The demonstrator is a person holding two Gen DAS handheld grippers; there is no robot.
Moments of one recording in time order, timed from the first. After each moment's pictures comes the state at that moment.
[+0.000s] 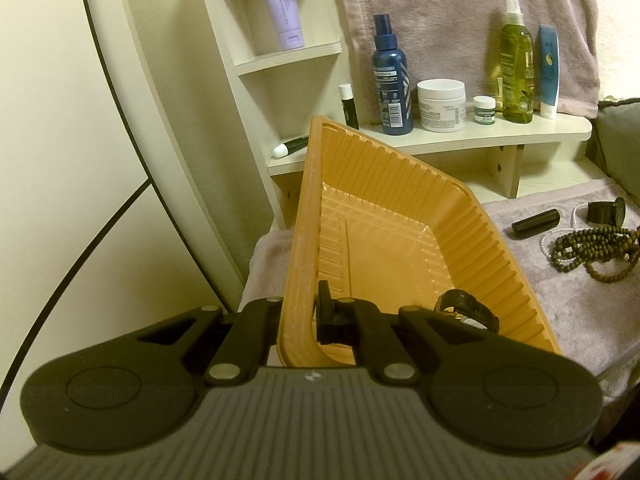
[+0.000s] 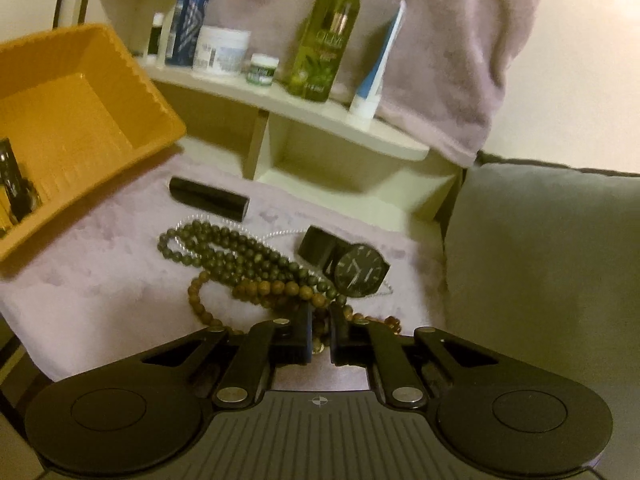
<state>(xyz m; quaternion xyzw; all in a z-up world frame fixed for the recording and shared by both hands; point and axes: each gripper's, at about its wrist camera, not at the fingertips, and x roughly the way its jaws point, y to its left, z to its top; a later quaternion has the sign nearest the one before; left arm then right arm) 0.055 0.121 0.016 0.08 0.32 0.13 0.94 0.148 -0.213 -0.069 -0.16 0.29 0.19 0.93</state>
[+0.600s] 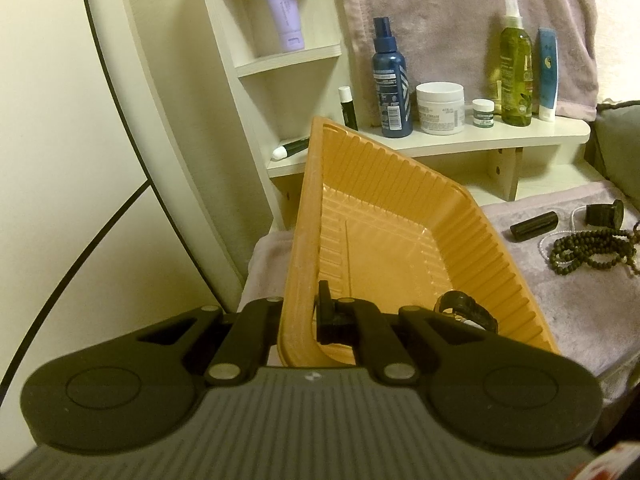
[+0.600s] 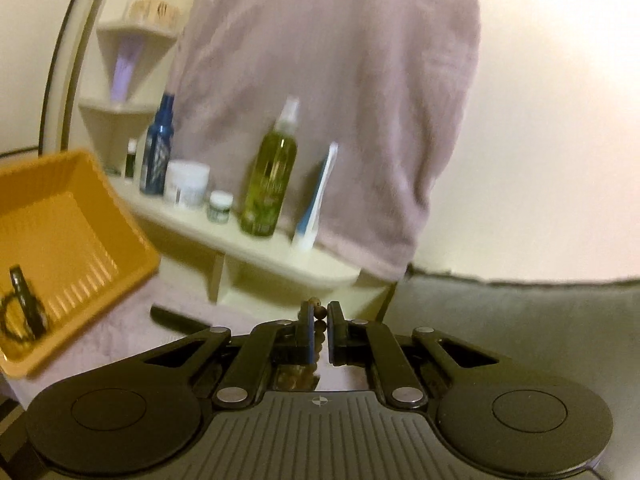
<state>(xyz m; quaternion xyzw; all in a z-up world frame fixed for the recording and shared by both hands) 0.055 0.121 0.018 0.07 0.32 0.13 0.94 0.131 -0.243 0.028 -0.13 0.16 0.17 0.96</state>
